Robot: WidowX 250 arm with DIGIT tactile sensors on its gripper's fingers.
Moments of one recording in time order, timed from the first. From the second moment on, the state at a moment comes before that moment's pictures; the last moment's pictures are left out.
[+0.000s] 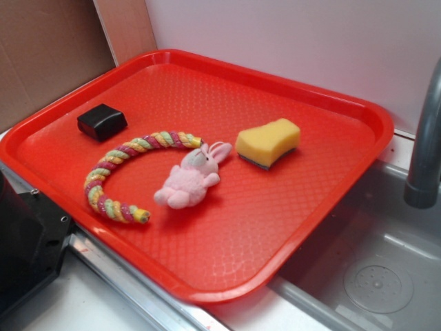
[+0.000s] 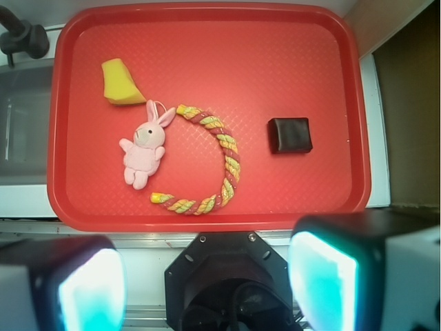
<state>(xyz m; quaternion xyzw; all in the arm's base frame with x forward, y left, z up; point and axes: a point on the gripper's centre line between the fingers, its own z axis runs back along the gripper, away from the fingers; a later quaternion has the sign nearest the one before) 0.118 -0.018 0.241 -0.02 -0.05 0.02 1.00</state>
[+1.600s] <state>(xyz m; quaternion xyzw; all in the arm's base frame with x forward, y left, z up) 0.160 0.023 0.059 -0.02 -0.03 0.07 1.00</state>
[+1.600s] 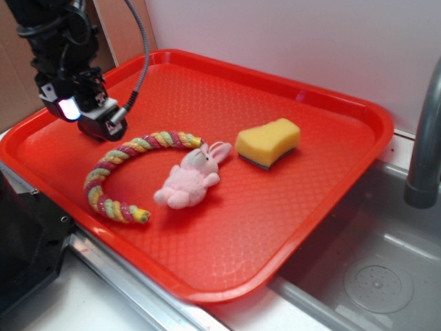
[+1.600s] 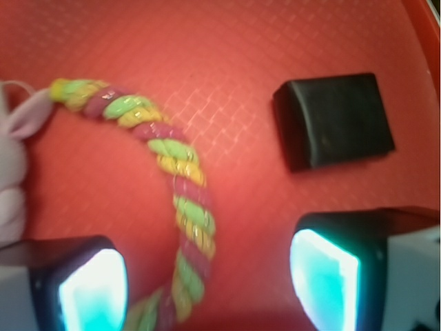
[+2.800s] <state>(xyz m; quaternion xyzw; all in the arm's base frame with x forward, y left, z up) 0.166 0.020 0.023 -0.02 0.00 0.05 1.00</state>
